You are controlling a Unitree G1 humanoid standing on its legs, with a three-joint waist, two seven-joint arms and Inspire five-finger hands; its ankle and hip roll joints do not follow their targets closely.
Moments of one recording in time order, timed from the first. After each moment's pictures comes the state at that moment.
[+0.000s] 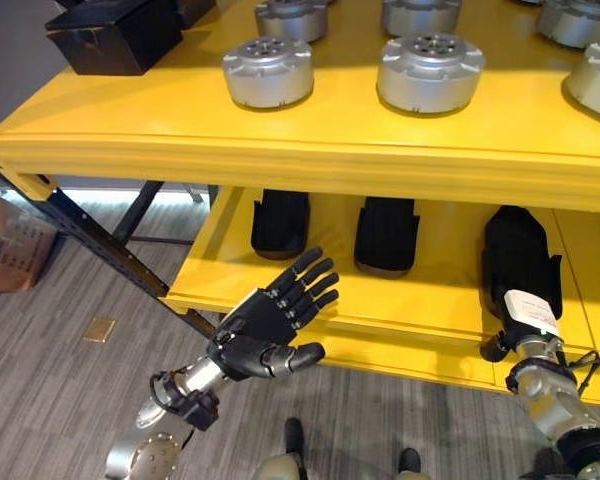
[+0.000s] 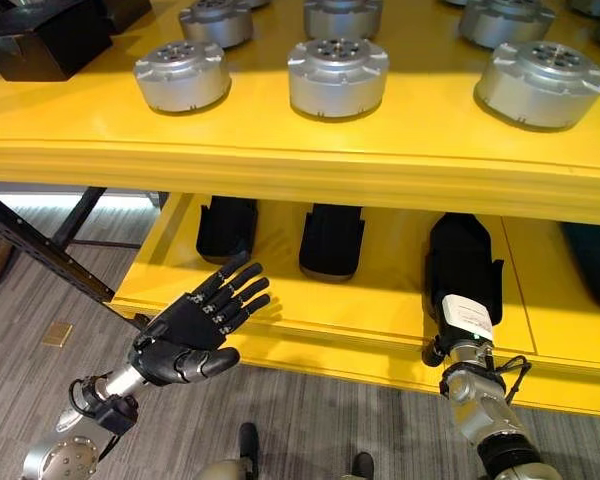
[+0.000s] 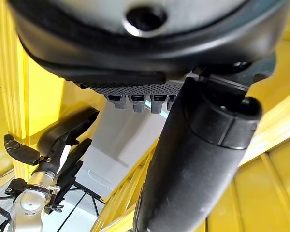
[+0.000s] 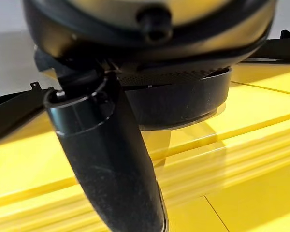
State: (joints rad) left arm 0.17 0.57 -0.16 -0.20 -1.07 0.00 -0.69; right arm -0.17 -0.69 0.25 0.53 -0.53 0.14 -0.30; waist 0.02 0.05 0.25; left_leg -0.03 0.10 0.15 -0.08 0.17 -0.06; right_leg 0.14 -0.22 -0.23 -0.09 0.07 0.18
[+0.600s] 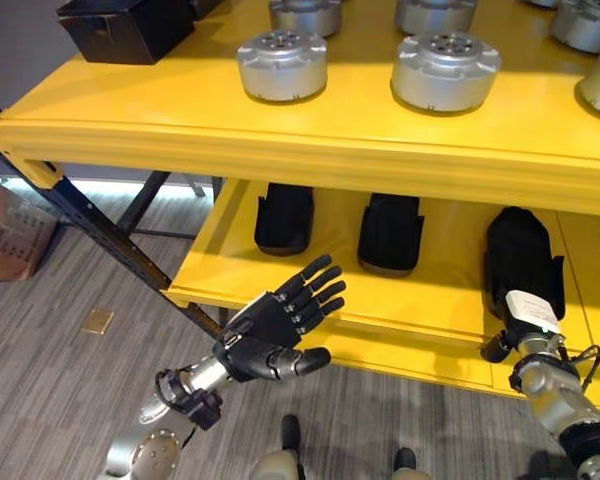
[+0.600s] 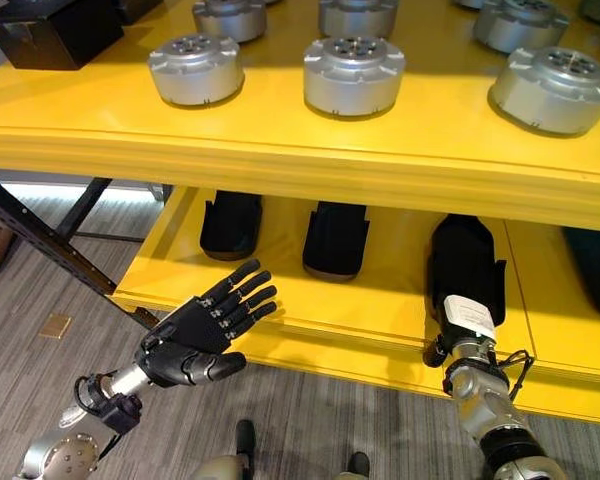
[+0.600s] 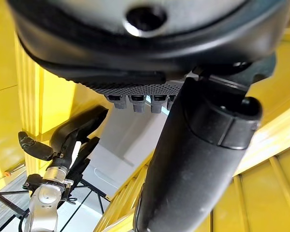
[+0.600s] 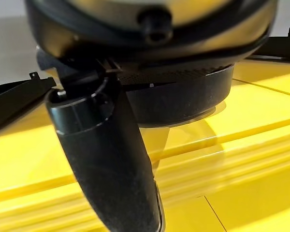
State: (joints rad) left arm 0.14 0.57 -0.16 -0.20 -1.05 0.05 -0.69; right arm -0.20 -0.70 0.25 0.57 -0.53 0.11 -0.23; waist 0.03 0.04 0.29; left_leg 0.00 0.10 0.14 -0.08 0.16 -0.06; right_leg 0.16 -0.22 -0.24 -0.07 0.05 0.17
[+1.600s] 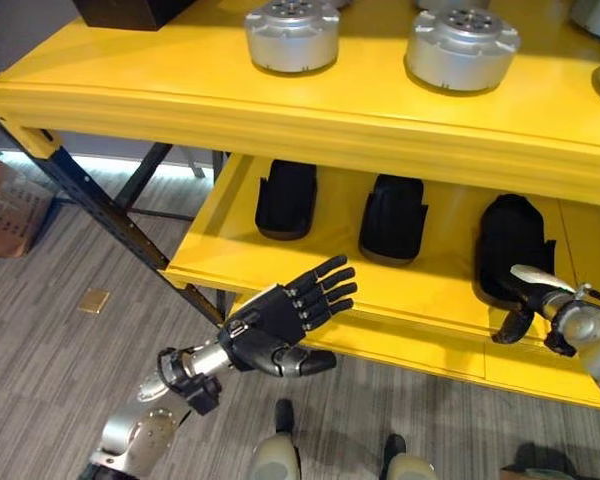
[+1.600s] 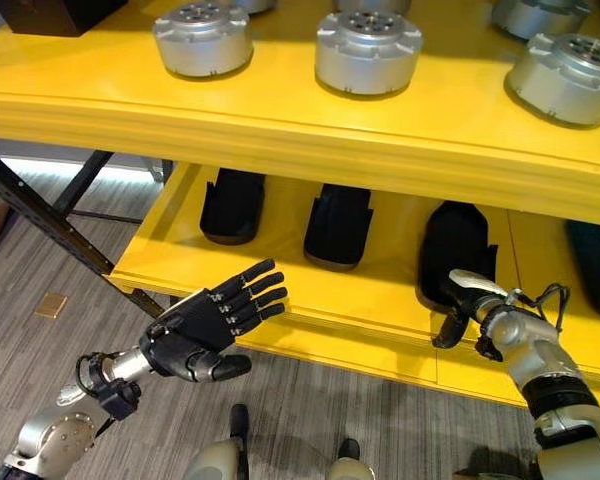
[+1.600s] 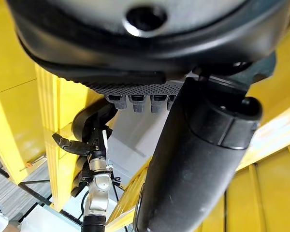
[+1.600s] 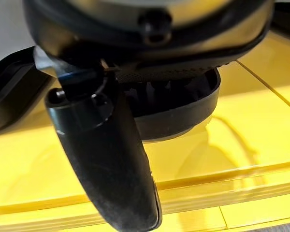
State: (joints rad) left arm 0.05 0.61 -0.15 -0.20 -1.01 0.15 -0.74; right arm -0.46 -0.92 0.30 0.70 -0.37 -0.03 0.30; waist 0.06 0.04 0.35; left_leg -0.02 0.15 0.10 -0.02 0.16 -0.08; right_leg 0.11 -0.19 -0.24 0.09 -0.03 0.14
